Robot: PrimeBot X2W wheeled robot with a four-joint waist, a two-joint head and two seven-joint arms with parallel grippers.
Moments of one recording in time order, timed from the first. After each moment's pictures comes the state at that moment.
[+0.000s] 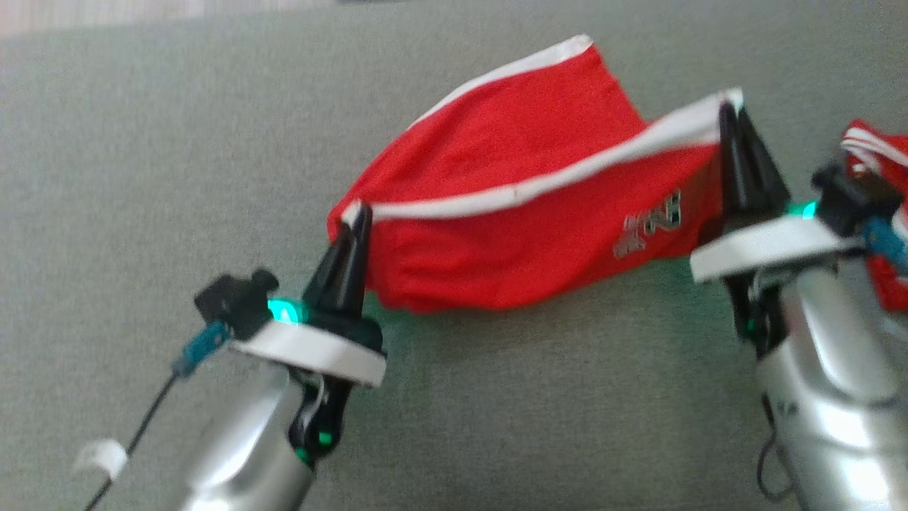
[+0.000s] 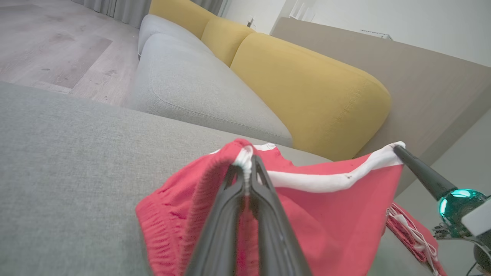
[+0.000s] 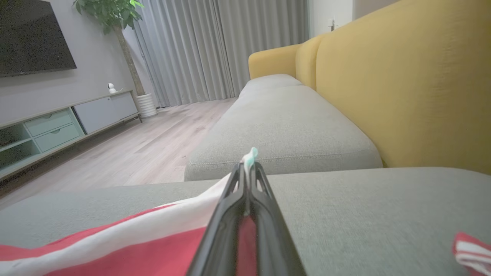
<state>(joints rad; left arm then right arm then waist) -0.37 0.16 -0.55 0.35 -0.71 -0.13 -0.26 -0.44 -0.14 0.13 0.44 0.30 0.13 -0.26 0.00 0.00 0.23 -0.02</state>
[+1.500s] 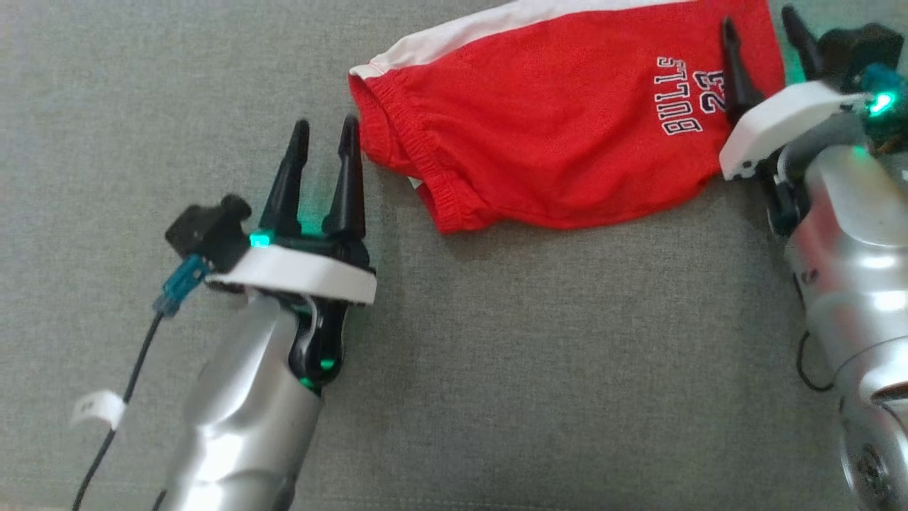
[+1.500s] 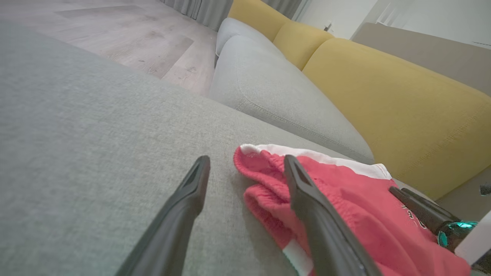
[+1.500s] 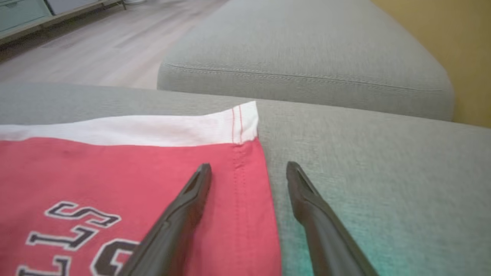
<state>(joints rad) -0.55 0.03 -0.37 0.48 -0.65 -0.13 -0.26 -0.97 -0.18 0.15 1.12 0.10 0.13 -0.24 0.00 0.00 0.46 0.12</state>
